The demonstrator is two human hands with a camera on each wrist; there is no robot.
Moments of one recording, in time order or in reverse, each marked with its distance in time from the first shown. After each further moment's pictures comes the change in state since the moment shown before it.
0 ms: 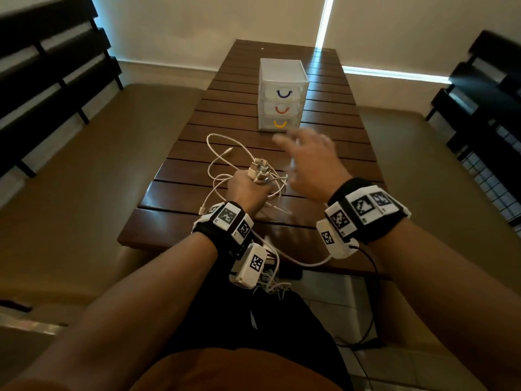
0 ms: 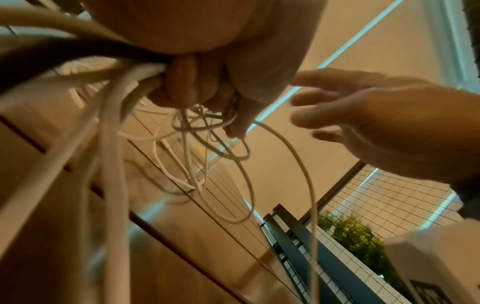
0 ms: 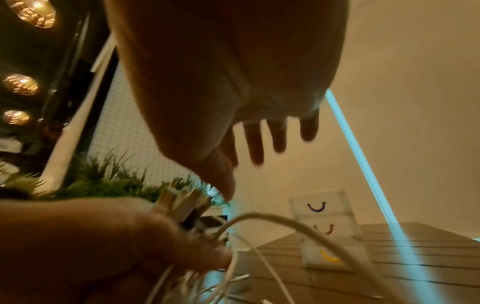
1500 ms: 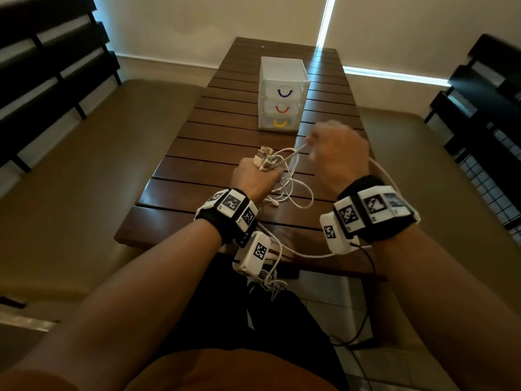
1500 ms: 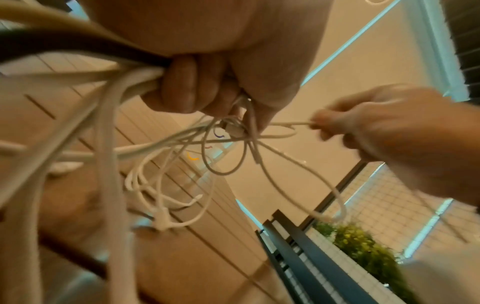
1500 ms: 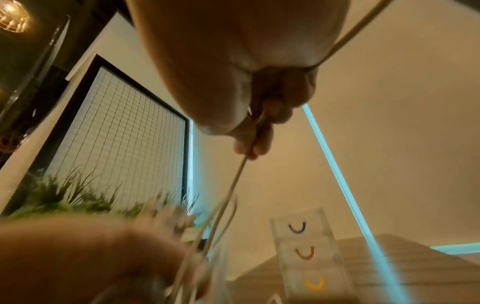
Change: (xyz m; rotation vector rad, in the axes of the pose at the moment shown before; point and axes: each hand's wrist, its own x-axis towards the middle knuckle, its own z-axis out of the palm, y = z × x) left_hand 0.010 0.019 -0.001 0.048 -0.047 0.033; right_hand -0.002 0.013 -0.020 0.119 0.260 0.229
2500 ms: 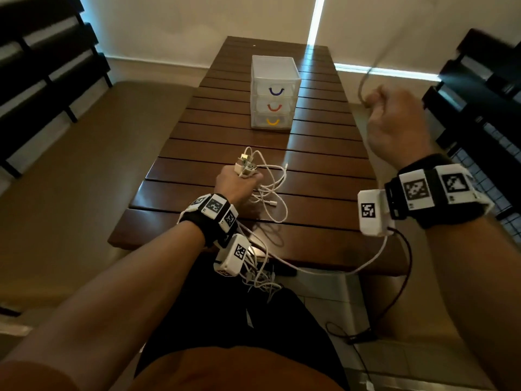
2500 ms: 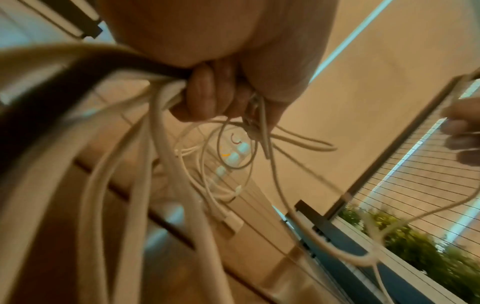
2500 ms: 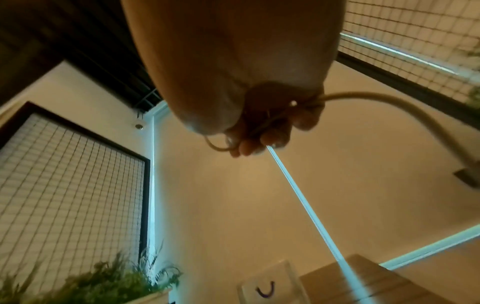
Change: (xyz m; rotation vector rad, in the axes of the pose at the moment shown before) left_hand 0.012 -0.027 -0.006 -0.027 -0.012 -0.053; right_hand 0.013 0.062 -0.051 0.192 0.158 0.214
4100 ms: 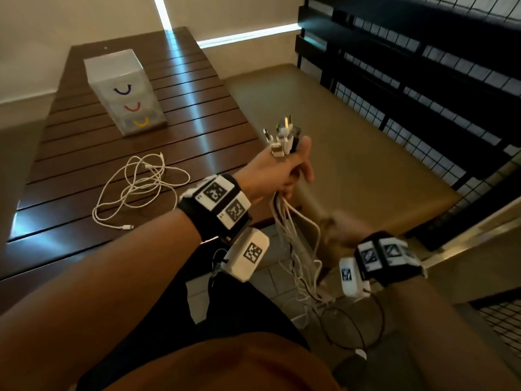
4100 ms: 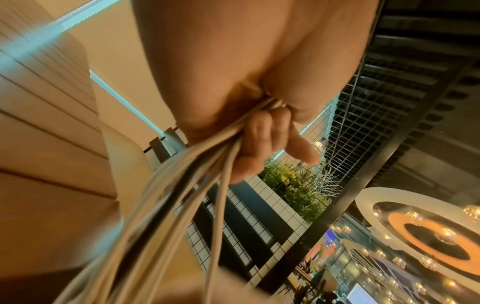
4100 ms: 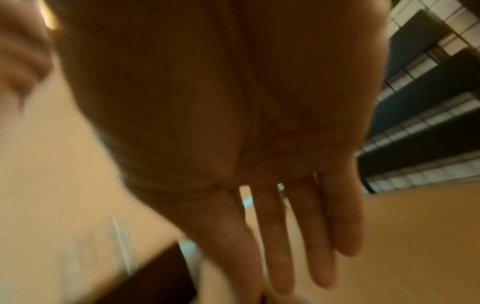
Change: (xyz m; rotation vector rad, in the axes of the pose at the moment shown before) left_hand -0.162 0.136 0.164 -0.032 -1.122 0.346; right_hand -0.235 0.227 -0.023 -0.009 -0.796 0.540
